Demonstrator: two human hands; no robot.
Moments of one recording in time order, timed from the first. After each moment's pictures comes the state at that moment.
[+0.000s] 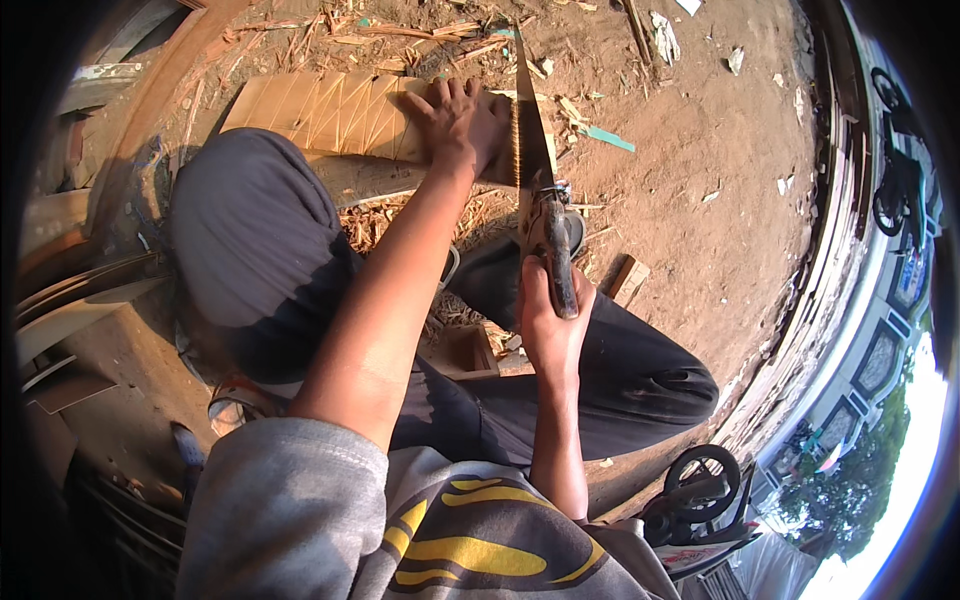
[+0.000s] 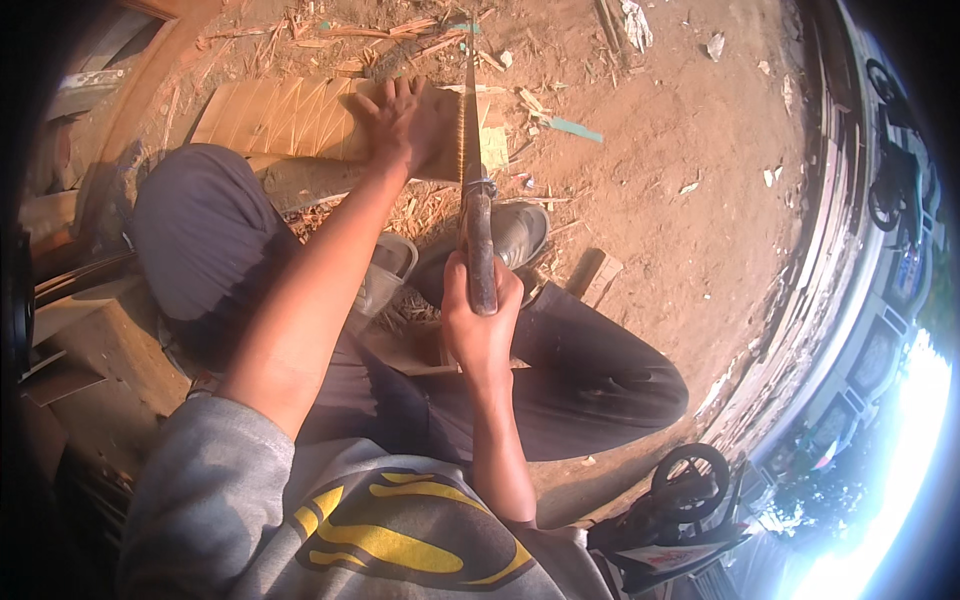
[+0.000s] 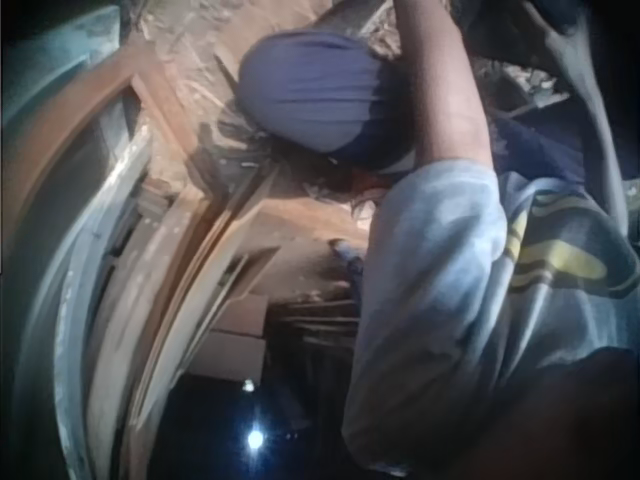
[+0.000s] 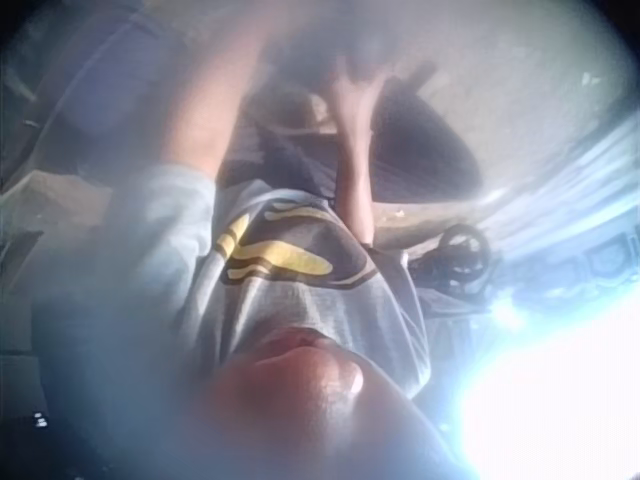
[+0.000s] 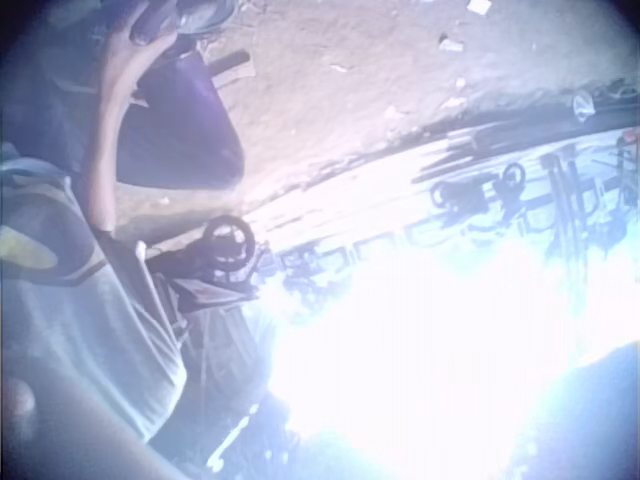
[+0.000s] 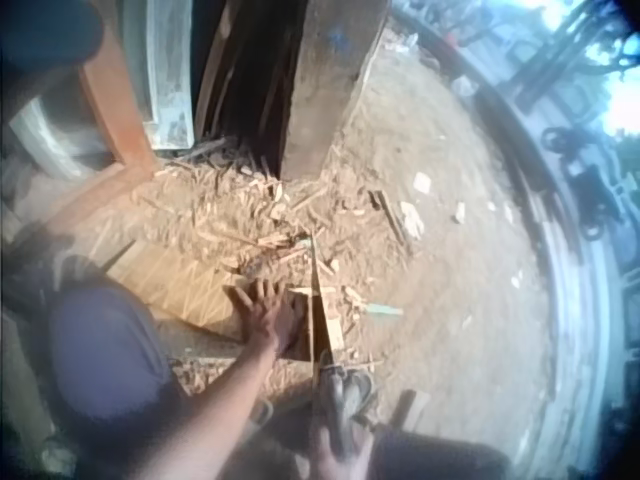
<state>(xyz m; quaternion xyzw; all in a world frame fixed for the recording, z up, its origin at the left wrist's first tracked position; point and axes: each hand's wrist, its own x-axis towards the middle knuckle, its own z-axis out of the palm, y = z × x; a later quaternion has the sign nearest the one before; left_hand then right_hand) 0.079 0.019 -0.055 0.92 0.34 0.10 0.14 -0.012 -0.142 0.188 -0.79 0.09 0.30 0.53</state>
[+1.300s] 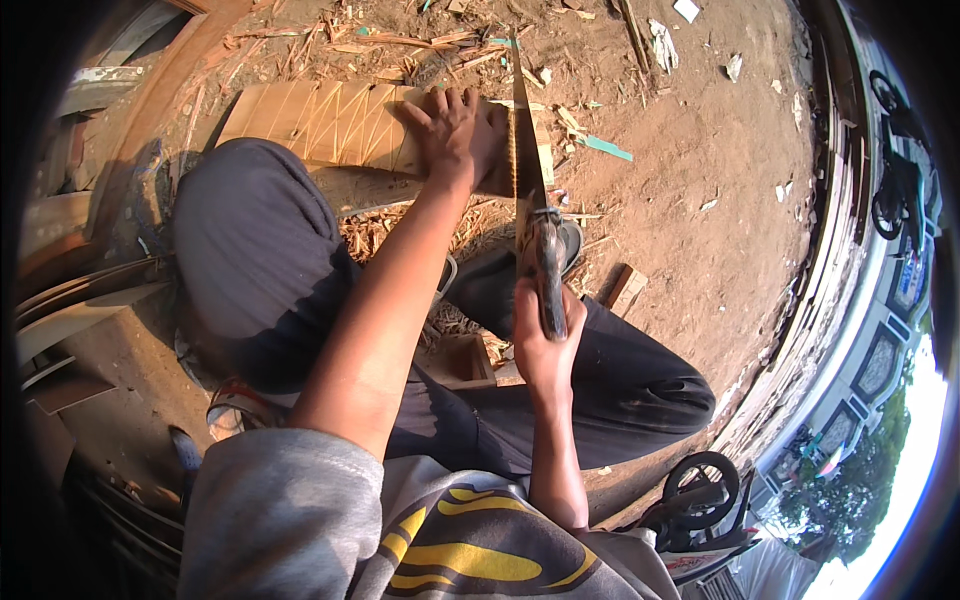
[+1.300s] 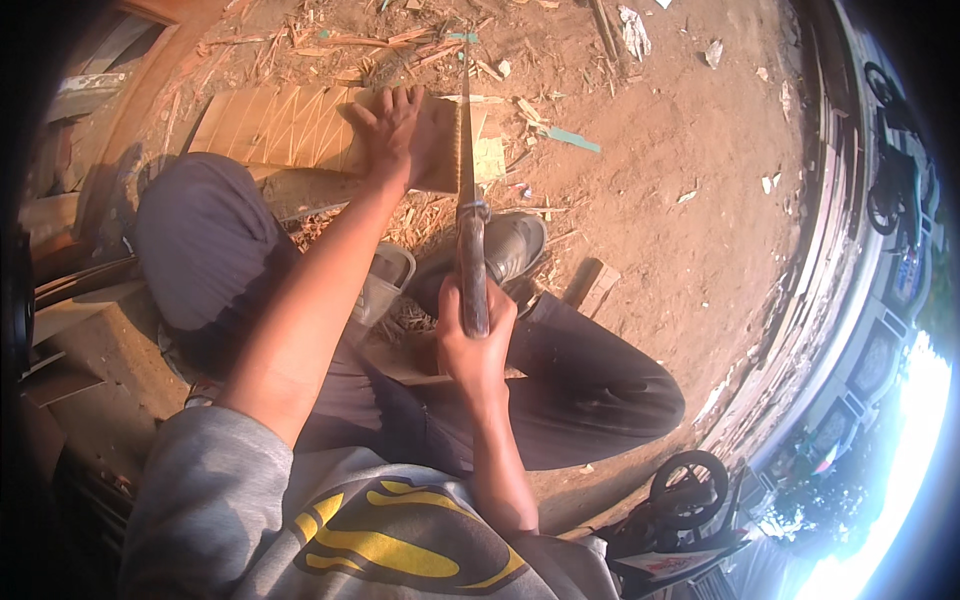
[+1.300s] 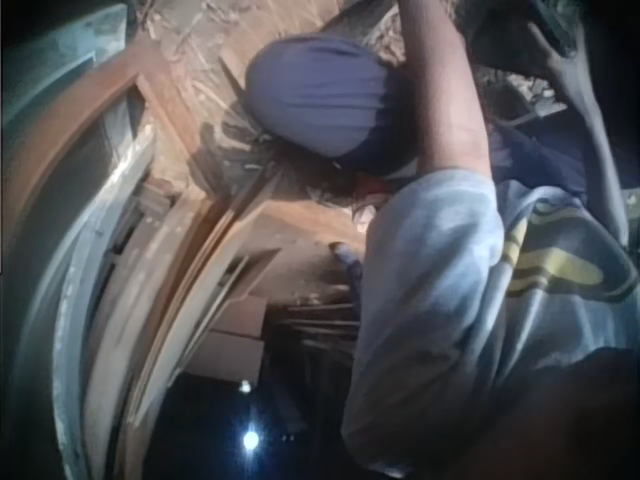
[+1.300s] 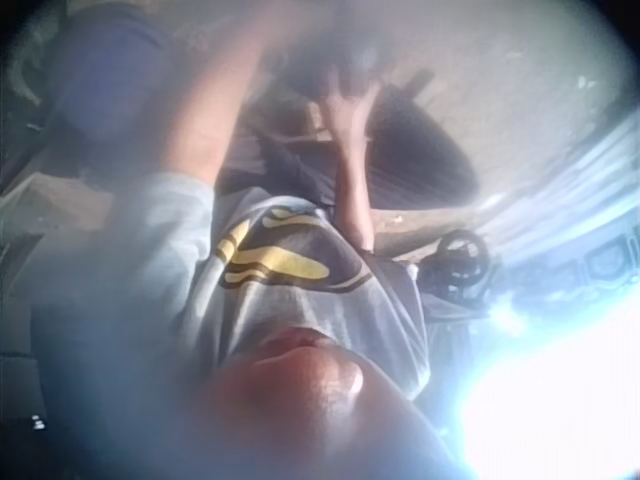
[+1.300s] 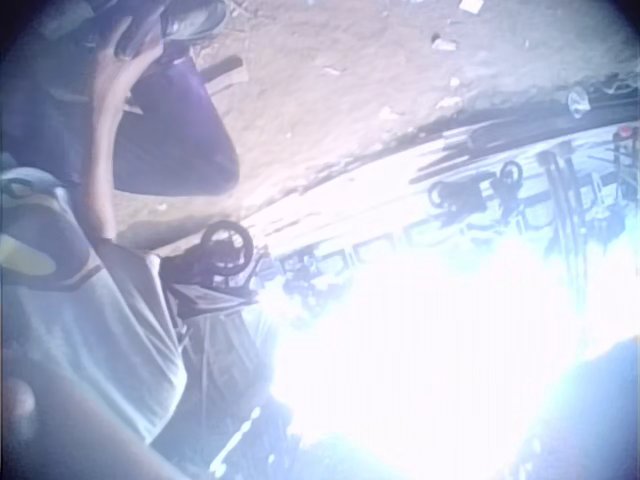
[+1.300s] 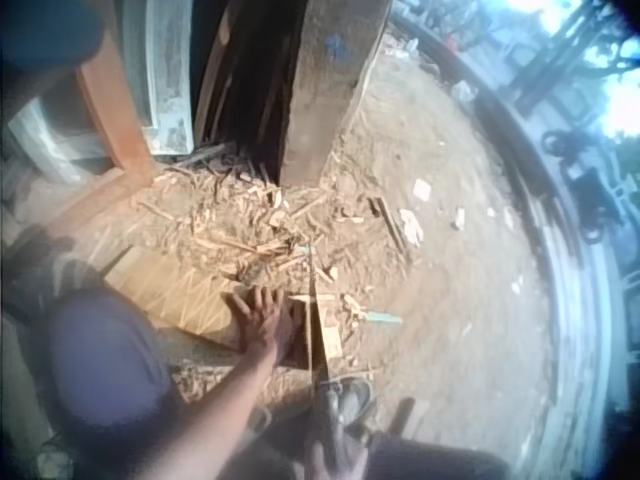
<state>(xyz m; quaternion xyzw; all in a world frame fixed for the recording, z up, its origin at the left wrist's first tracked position) 0.076 0.026 -0.071 0.81 0.34 0.31 0.37 -0.010 -0.141 0.188 -0.81 0.01 0.28 0.51</state>
